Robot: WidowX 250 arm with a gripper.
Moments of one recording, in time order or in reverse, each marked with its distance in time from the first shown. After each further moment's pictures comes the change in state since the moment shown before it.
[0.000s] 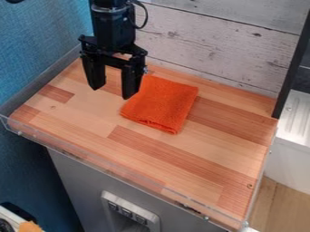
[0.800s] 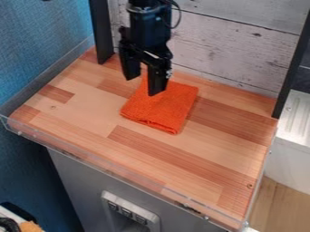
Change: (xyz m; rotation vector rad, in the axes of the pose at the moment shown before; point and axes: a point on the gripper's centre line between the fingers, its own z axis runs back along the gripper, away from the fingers) arm 0.038 -0.034 0.002 0.059 -0.116 -0.387
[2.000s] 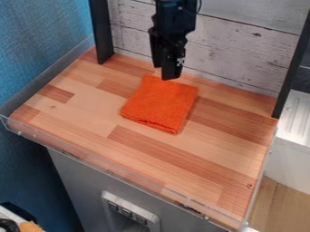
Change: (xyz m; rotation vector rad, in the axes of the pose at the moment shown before) arm 0.039 0.005 -0.004 -0.048 -0.013 -0.337
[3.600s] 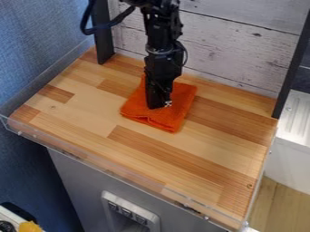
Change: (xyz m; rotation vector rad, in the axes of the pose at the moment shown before) arm -0.023 0.022 -0.076 0.080 0.061 0.055
